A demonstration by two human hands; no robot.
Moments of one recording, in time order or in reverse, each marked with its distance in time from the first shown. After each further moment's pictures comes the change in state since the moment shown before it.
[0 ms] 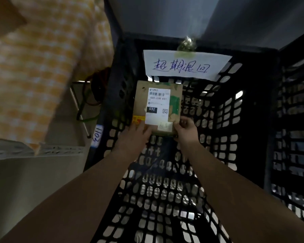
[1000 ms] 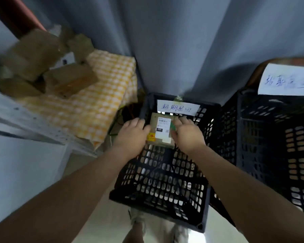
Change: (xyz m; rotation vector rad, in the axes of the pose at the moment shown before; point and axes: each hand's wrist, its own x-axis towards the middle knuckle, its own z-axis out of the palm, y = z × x) left_hand -0.184 -0.004 -0.234 0.076 0.274 -0.071; right_hand -0.249 -0.206 -0.058 -1.362 -0.127 -0.871
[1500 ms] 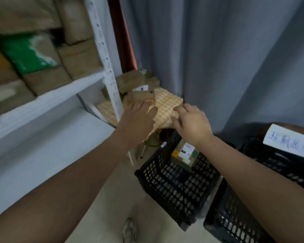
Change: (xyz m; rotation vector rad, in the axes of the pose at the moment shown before) left_hand -0.223 0.069 -0.246 0.119 0.428 -0.424; right_hand -0.158 -0.103 -0.209 0.009 0.367 -0.615
